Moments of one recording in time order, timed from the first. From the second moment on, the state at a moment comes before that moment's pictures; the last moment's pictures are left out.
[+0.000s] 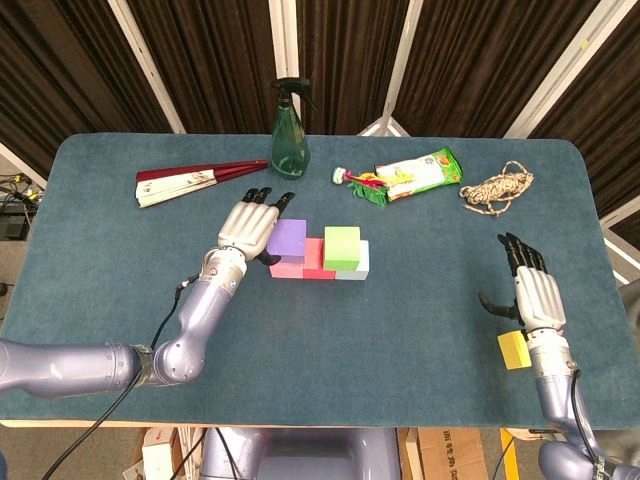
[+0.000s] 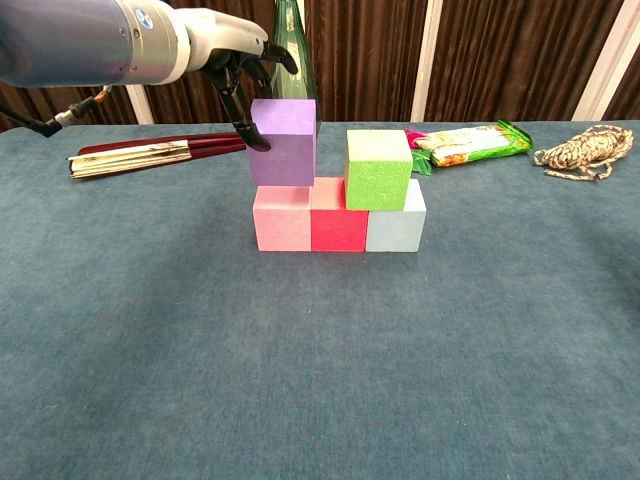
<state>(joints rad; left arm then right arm) -1.21 -1.44 -0.33 -1.64 0.30 1.00 0.77 0.37 -1.26 0.23 -1.64 -1.07 1.18 0.01</state>
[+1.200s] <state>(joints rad) -1.29 -1.55 -0.30 -1.51 0.20 0.99 0.79 0.37 -1.27 0.23 -1.64 -1.10 1.18 -0.01</state>
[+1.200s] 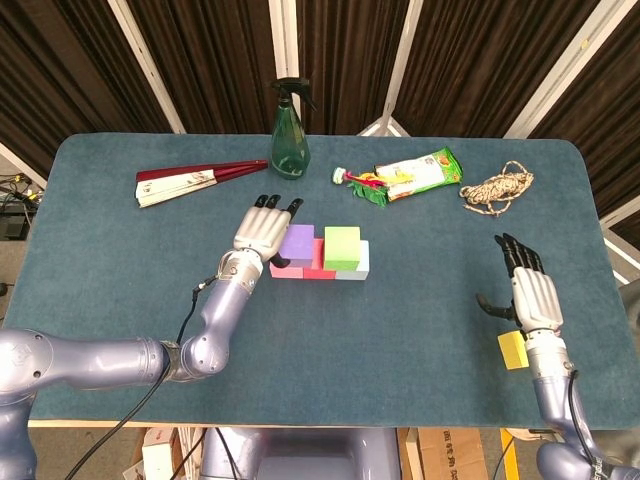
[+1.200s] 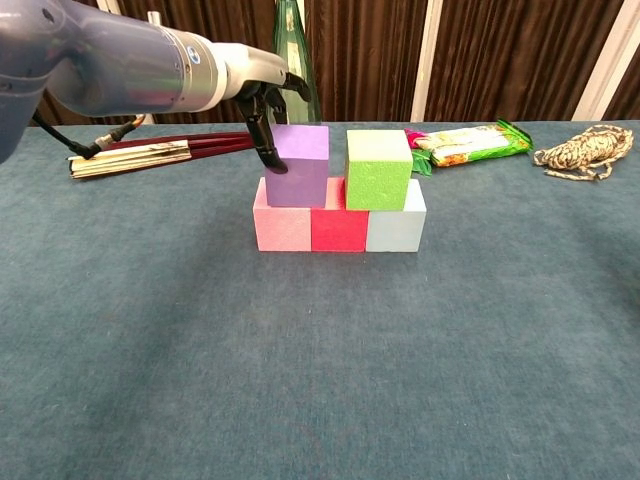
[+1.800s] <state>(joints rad) -1.30 -1.56 -0.31 -1.49 0.19 0.97 0.77 0.37 -1.28 0.23 -1.64 -1.10 1.18 -0.02</state>
